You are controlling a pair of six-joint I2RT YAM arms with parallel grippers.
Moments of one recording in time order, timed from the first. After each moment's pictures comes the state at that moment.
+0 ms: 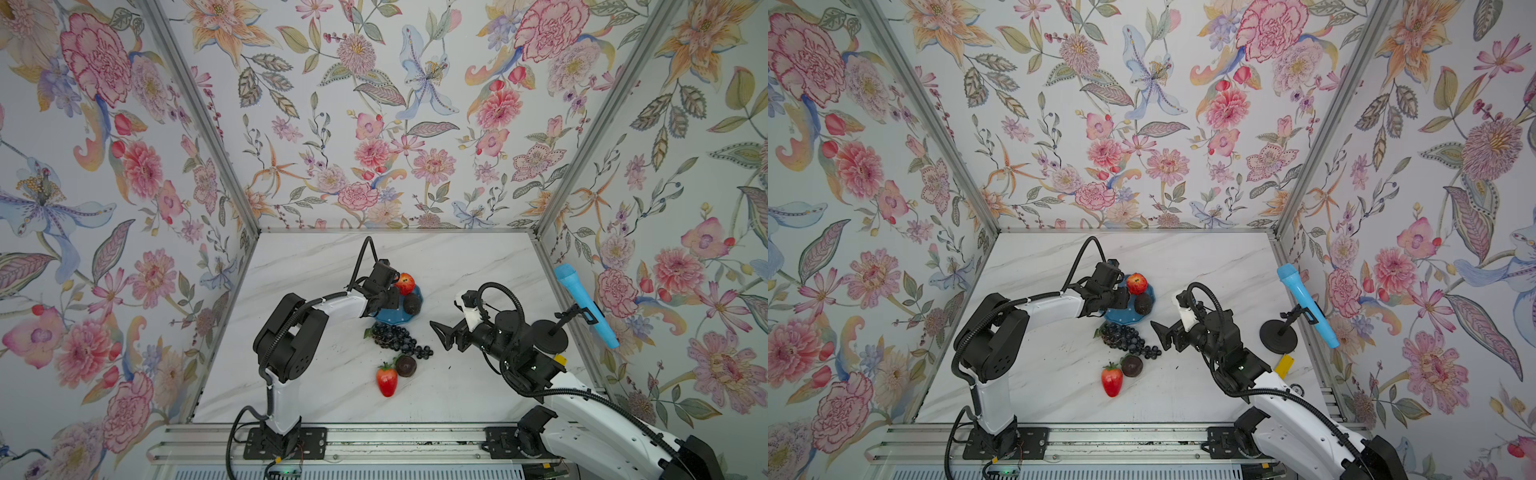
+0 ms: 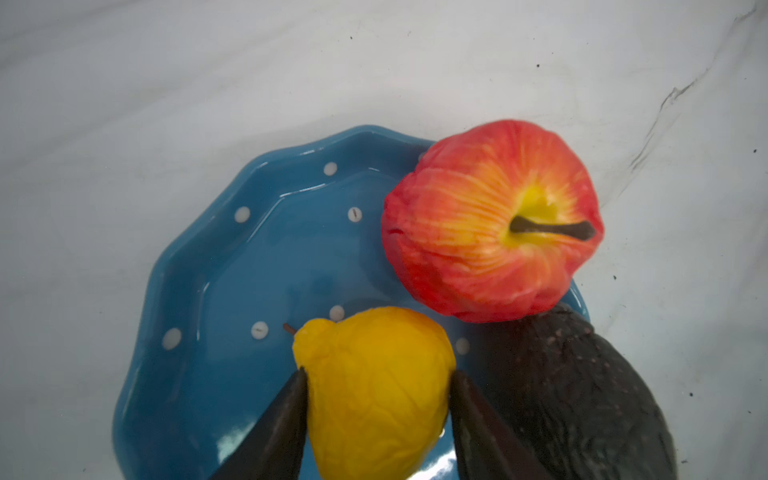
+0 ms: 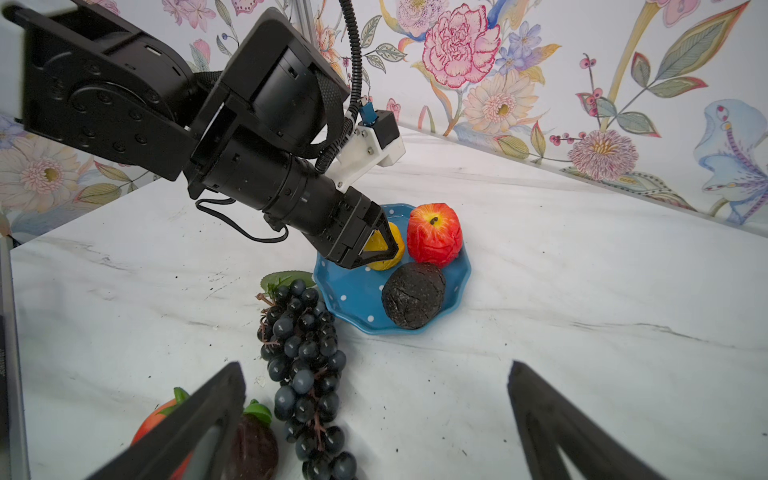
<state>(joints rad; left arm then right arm) -0.62 1.93 1.21 -0.16 -0.08 -0.42 0.63 0.87 0.45 0.14 -0.14 0.04</state>
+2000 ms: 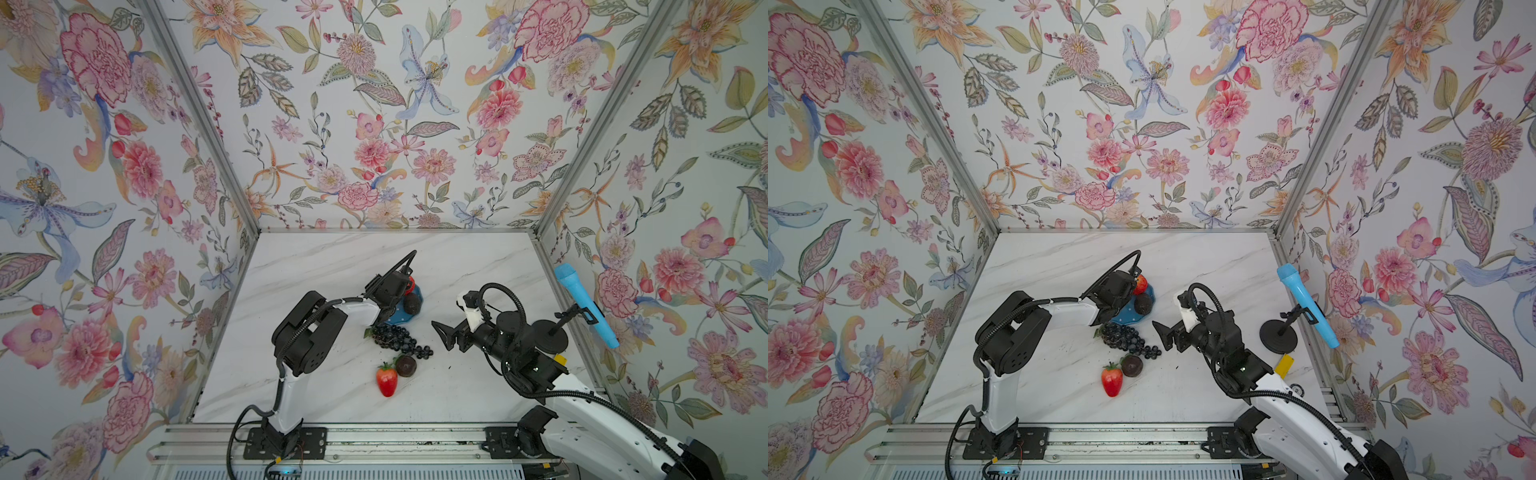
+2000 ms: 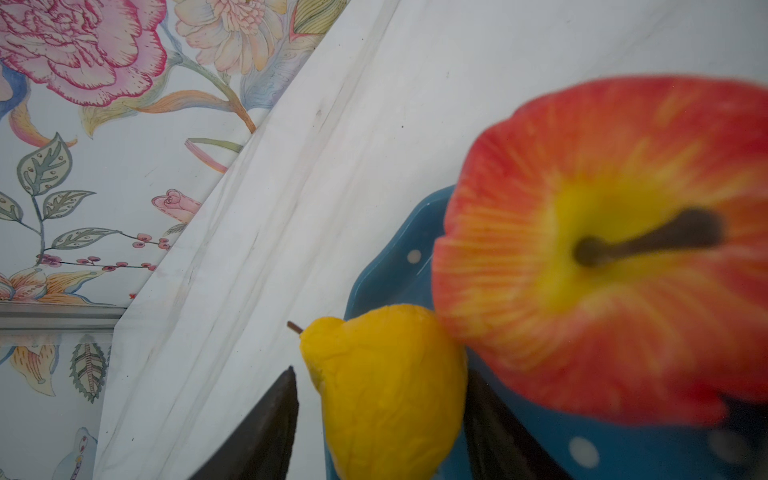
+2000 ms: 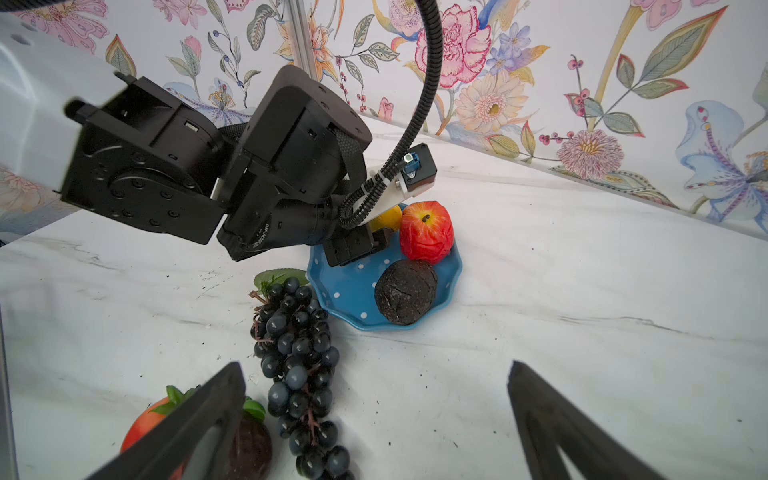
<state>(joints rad) -0.70 2.04 1.20 0.09 -0.56 0.31 0.63 0.84 0.45 0.11 -0.12 0.03</state>
